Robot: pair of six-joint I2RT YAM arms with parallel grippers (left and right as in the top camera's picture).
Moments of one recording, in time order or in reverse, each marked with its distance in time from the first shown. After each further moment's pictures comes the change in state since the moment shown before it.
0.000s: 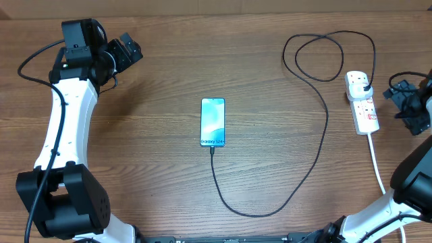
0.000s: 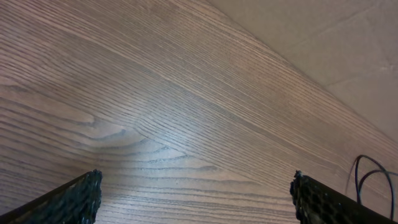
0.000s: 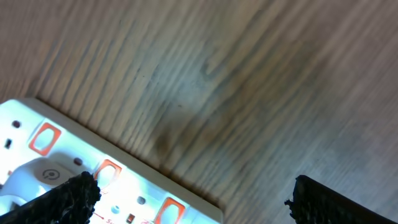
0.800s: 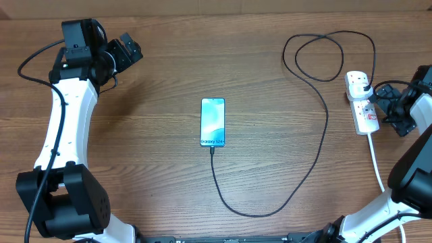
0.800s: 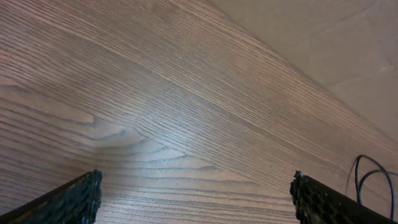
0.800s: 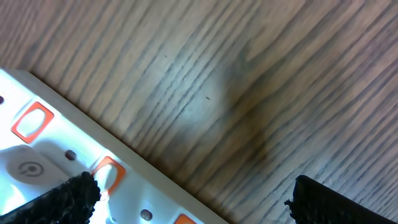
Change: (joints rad) left arm 0.000 0.000 0.000 0.000 0.000 0.000; right arm 0.037 0.000 -0.141 0.183 -0.011 -0.045
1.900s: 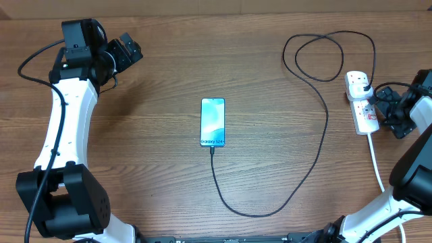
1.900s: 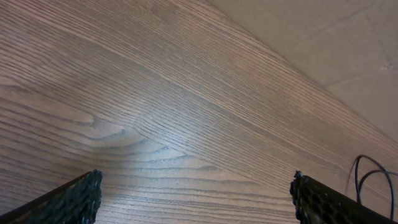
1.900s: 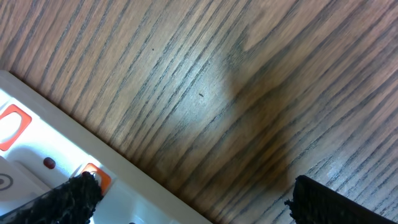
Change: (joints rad) left arm 0.000 0.000 0.000 0.000 0.000 0.000; right arm -0.014 0.027 -0.024 0.024 -0.046 0.019
